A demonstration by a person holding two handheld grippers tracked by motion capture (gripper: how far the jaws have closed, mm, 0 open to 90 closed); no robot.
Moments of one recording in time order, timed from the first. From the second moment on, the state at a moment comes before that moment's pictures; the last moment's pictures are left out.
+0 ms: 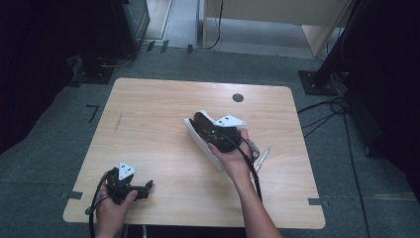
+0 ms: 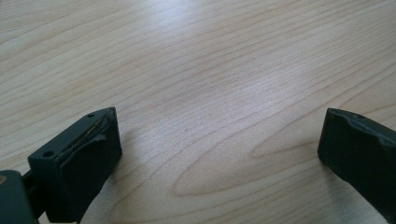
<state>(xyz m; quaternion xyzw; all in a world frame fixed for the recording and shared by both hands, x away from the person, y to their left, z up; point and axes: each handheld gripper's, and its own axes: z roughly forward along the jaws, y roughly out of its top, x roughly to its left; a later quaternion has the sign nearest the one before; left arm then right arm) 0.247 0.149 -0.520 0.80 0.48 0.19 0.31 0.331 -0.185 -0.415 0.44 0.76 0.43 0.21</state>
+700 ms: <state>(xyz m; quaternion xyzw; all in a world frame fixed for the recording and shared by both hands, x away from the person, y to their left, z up) 0.247 0.149 -0.520 0.80 0.48 0.19 0.31 0.295 -0.234 -0.403 0.46 0.73 0.44 0.26</state>
